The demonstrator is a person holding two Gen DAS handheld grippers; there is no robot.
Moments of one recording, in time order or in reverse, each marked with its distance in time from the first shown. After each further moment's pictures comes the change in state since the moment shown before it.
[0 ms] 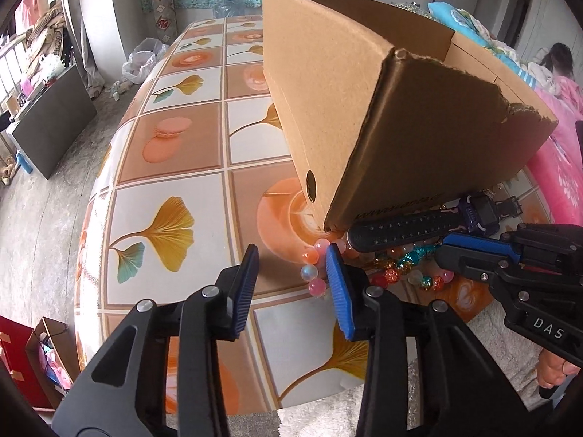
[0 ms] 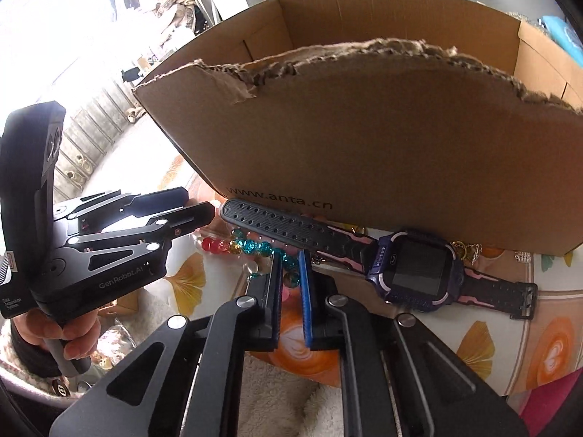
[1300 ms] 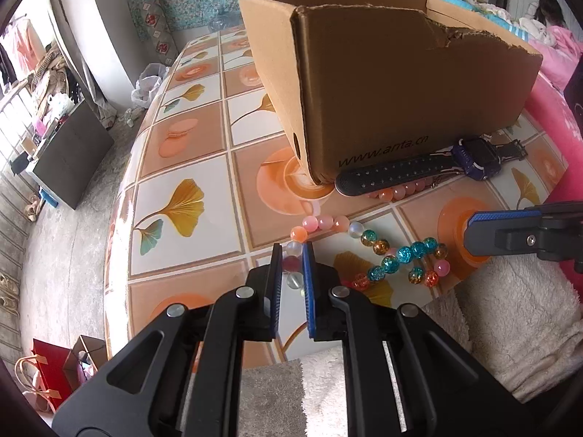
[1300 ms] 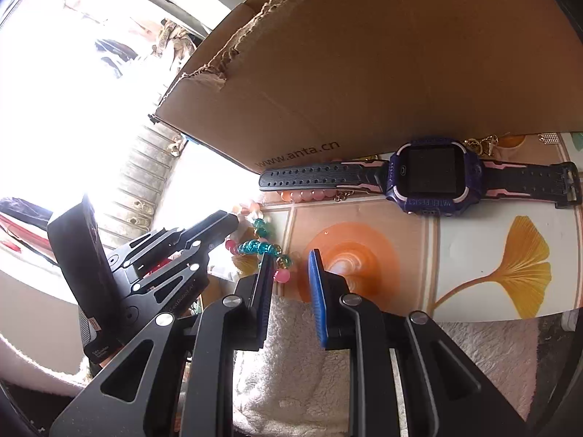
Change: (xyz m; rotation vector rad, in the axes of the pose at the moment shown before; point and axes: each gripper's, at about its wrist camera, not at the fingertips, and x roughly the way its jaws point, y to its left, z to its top) left arm -0.016 -0.026 -0.030 0.164 -0.014 0.147; right arm 0.005 -0.014 -0.012 0.319 0.046 0.306
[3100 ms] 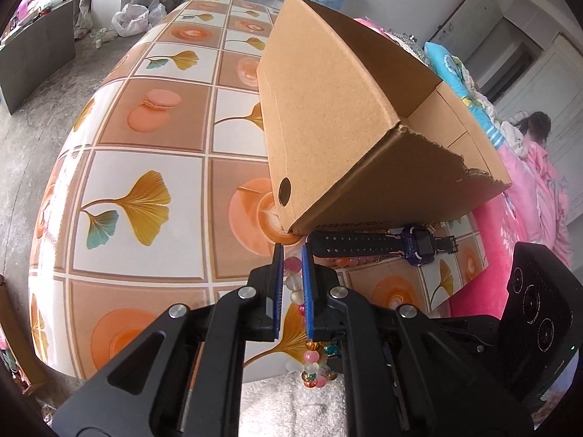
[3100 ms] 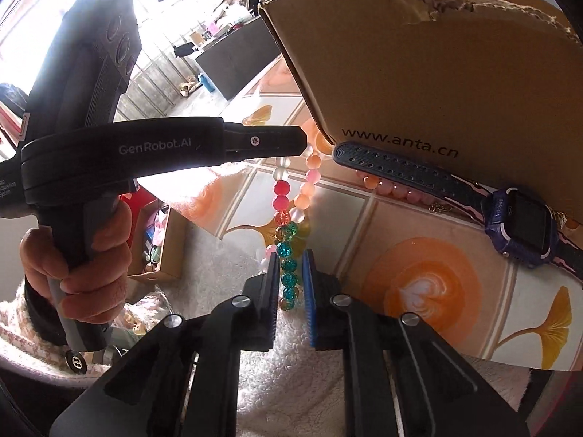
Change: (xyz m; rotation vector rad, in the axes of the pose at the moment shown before) left arm 0.007 0.060 0.023 -0.403 0.022 -0.415; right arm 0.030 0.056 -0.025 -0.350 0.077 -0.102
